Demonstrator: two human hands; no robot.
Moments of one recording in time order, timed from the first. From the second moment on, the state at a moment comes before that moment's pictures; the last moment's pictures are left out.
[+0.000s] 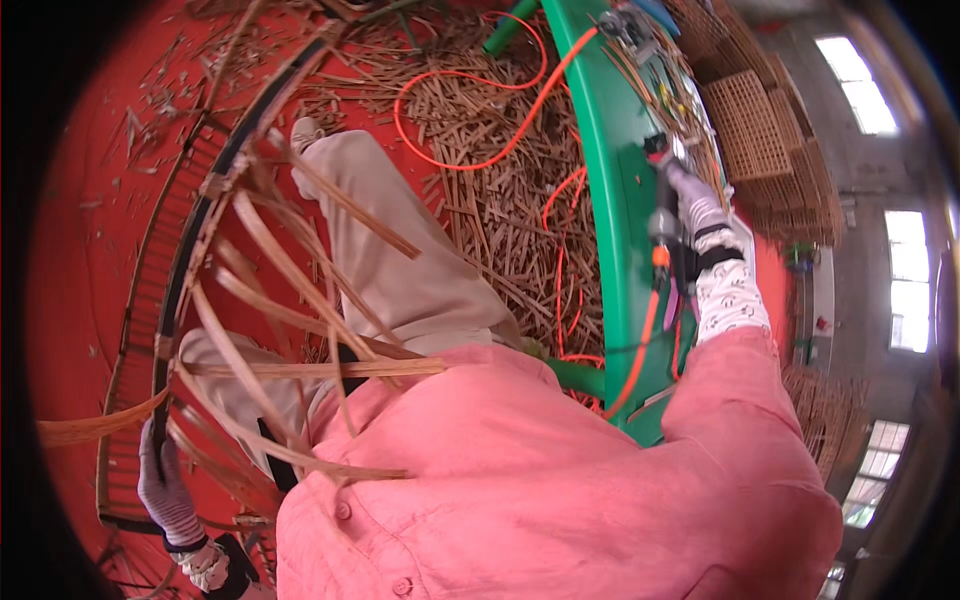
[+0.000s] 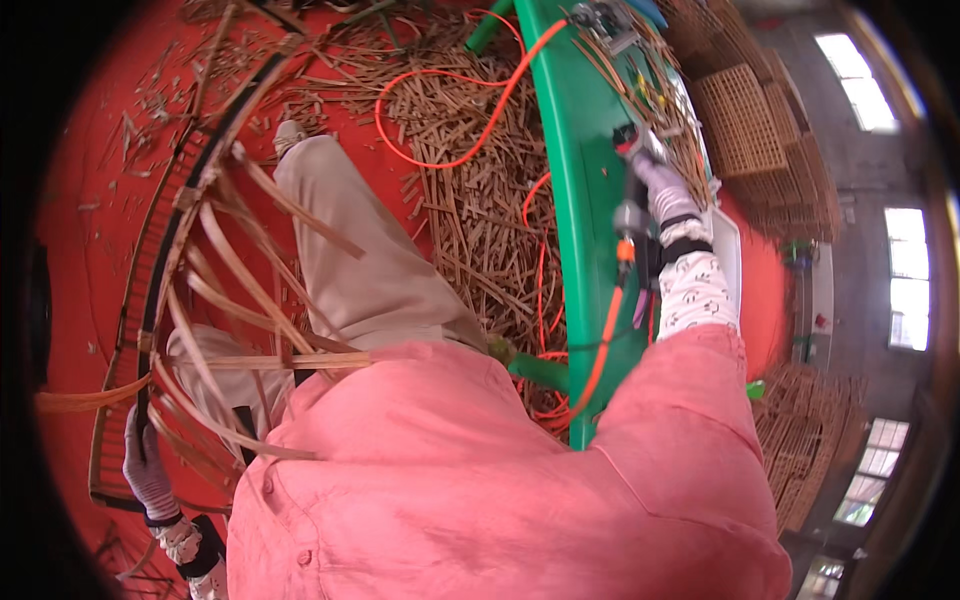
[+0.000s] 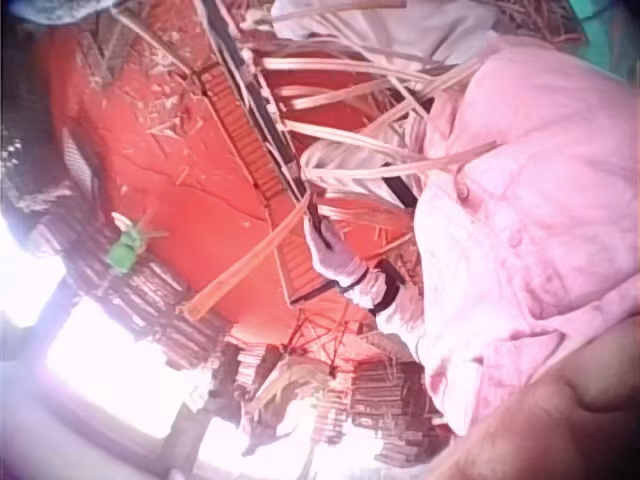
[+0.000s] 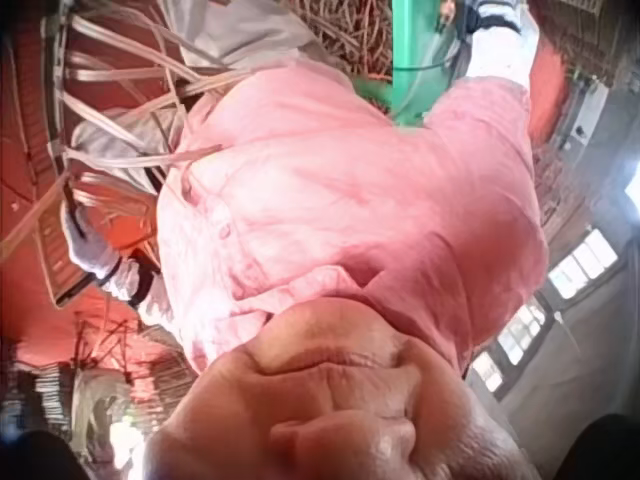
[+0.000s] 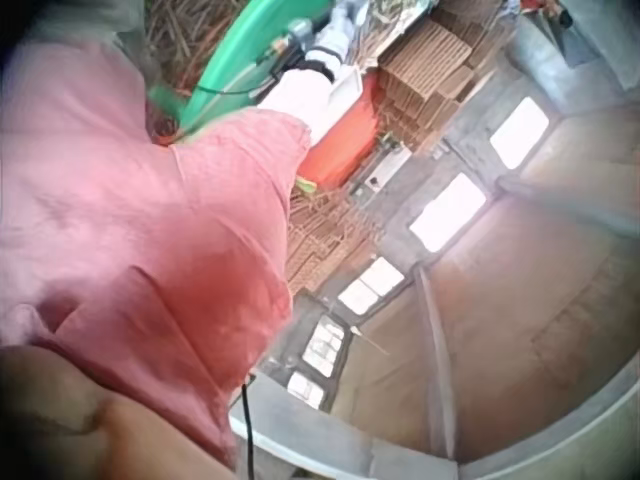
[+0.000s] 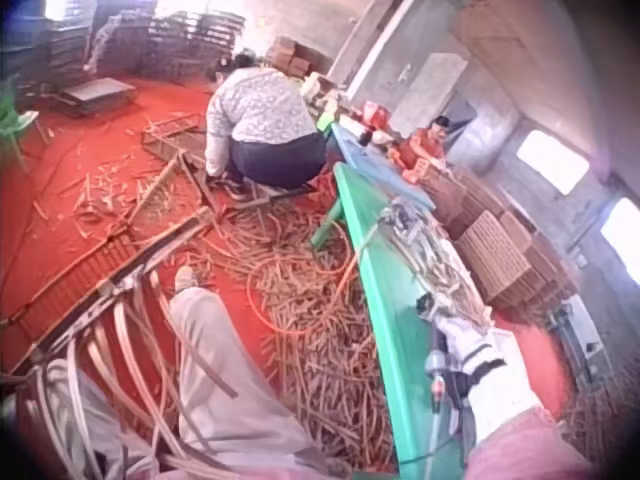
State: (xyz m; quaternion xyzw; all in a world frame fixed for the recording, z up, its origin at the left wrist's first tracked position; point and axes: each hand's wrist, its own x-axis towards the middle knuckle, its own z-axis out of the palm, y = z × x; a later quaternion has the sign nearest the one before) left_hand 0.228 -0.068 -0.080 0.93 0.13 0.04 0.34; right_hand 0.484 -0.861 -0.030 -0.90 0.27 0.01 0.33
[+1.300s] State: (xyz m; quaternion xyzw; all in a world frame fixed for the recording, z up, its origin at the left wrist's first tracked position) left_hand 0.312 -0.140 -0.032 0.95 0.11 -0.05 0.27; right_hand 0.543 -0.519 0.000 -0.67 -0.04 0.51 0.55
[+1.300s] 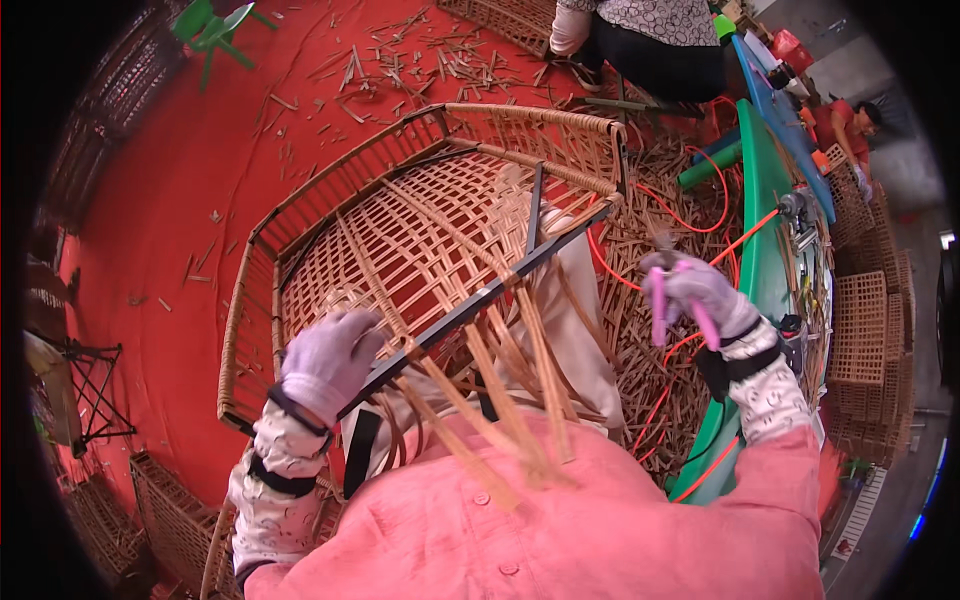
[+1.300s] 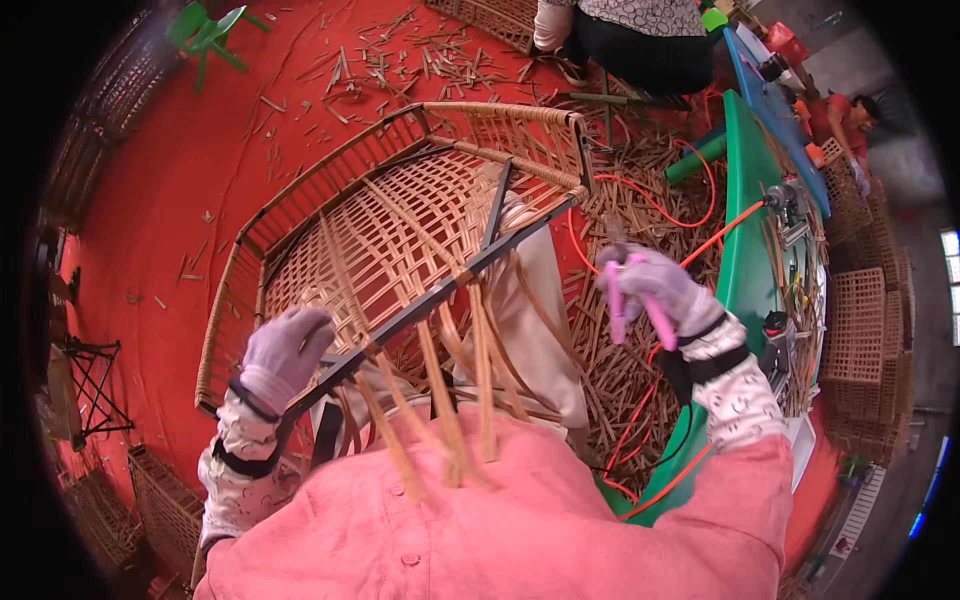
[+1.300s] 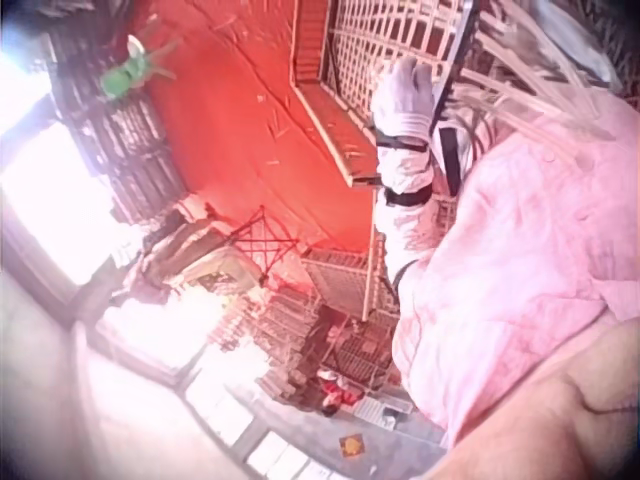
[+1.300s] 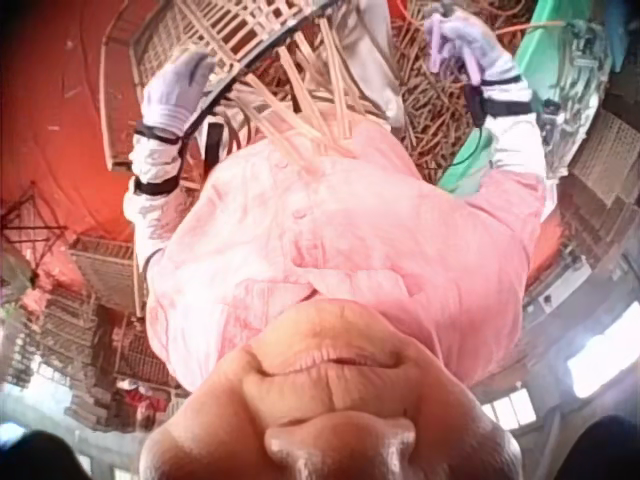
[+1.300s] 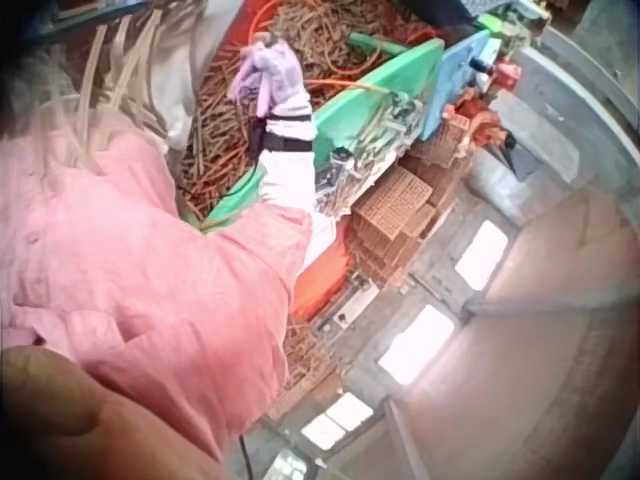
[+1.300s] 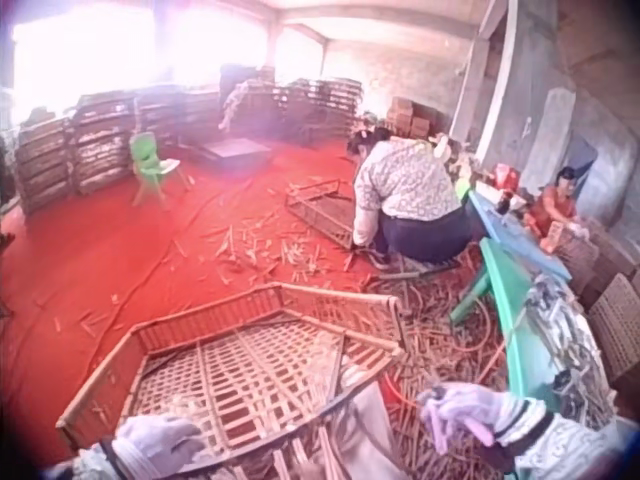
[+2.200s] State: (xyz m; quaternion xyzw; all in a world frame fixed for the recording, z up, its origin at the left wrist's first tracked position) left_hand 0.499 -0.252 -0.115 0.89 -0.08 0.06 0.45; right_hand 0.568 -0.446 -0.077 -0.65 -0.03 0.63 0.43
